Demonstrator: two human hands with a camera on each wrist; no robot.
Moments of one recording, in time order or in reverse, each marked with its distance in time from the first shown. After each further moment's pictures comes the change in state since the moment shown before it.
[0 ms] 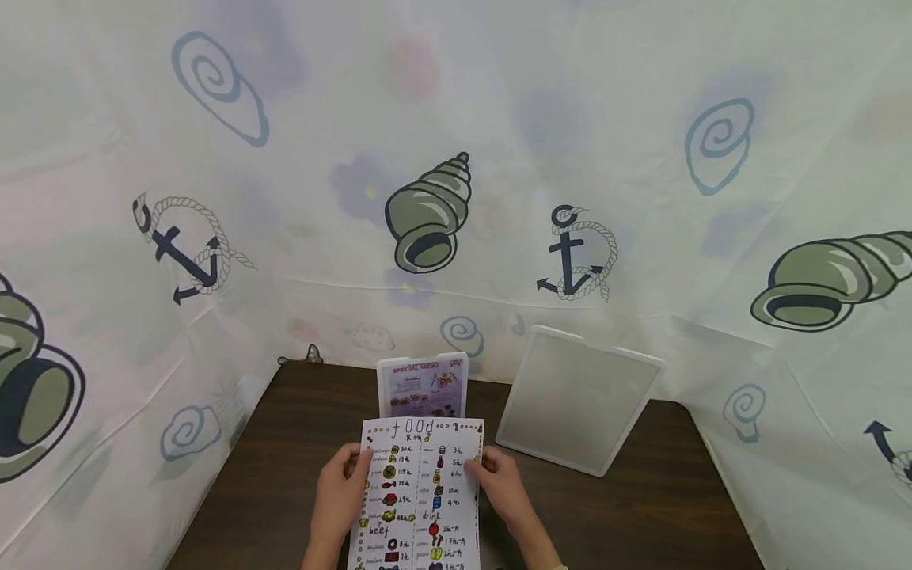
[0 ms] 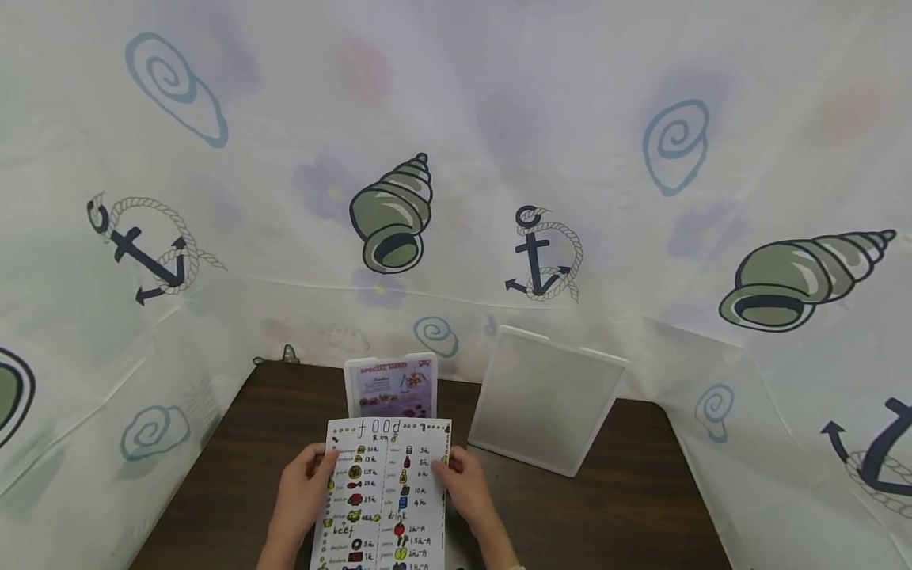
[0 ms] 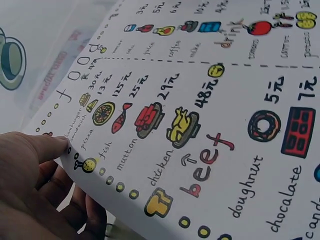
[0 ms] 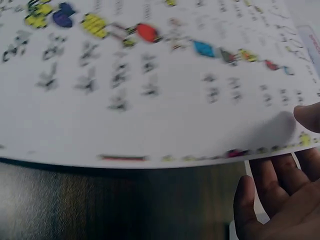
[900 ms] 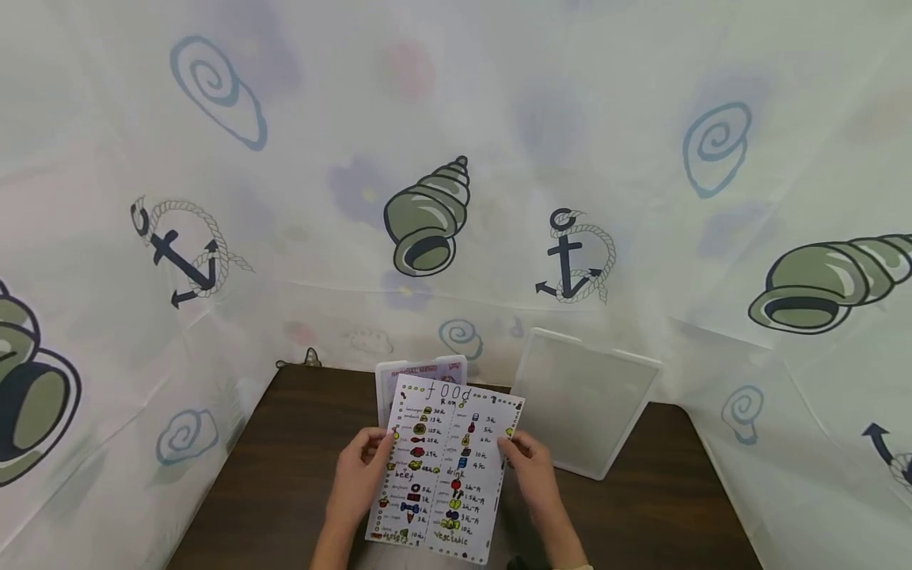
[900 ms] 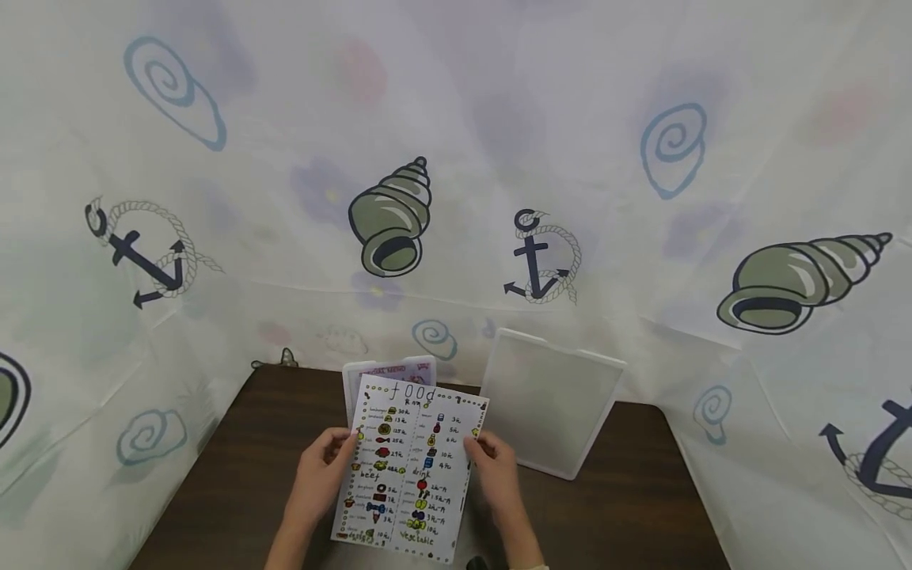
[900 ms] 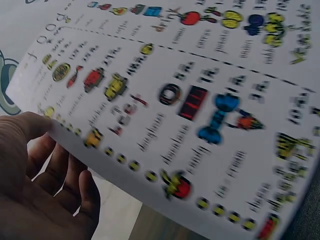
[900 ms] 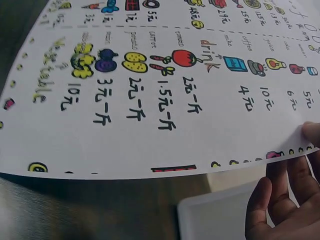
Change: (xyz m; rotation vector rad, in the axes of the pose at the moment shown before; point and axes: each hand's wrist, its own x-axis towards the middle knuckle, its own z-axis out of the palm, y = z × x) left_hand 0.008 0.032 0.018 -0.096 -0.032 0.154; right_hand -0.002 -0.030 -0.040 0.035 0.206 0.018
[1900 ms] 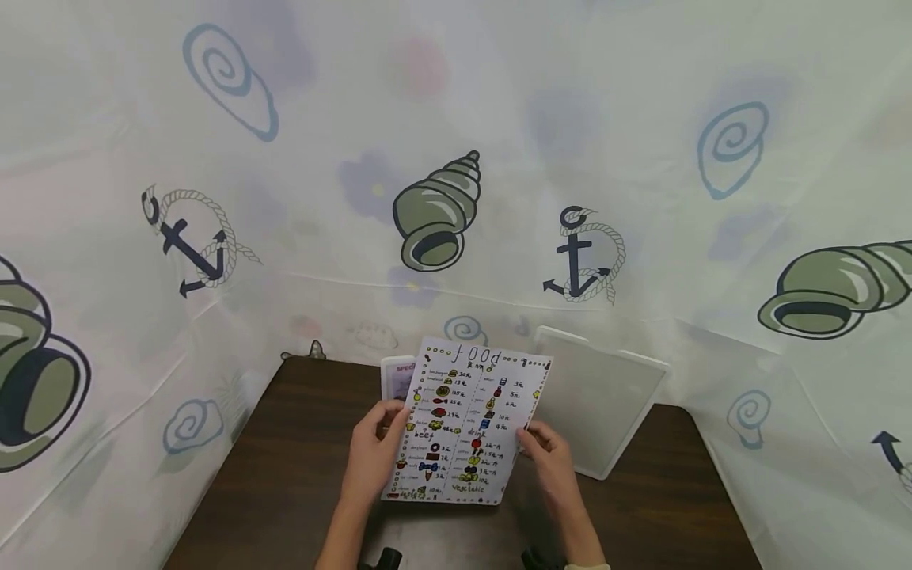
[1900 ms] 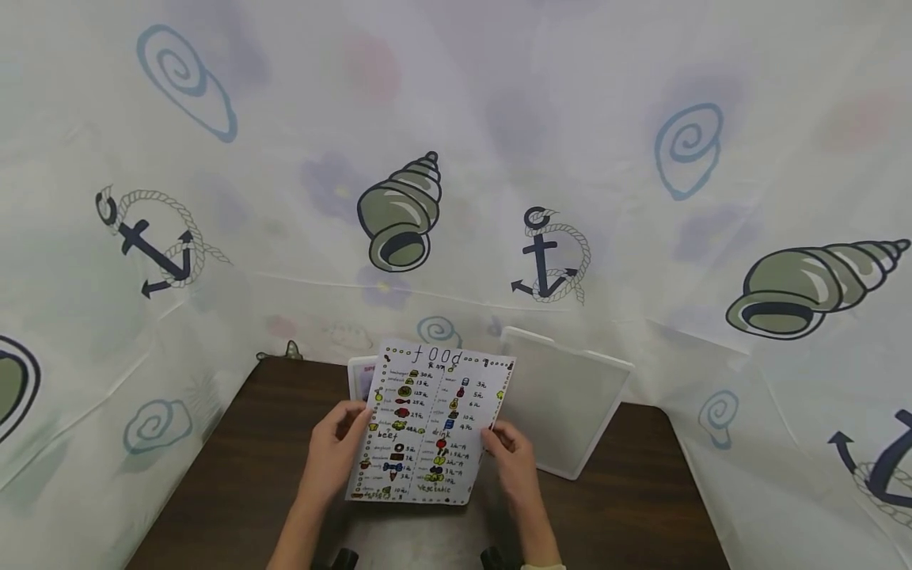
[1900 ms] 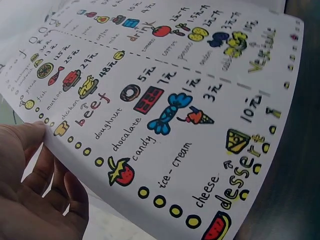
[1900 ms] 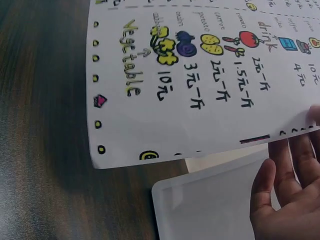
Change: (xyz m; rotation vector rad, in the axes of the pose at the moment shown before) left_hand 0.006 0.037 0.011 -0.109 0.022 0.135; right_hand 0.005 -0.016 -0.020 0.048 0.032 0.030
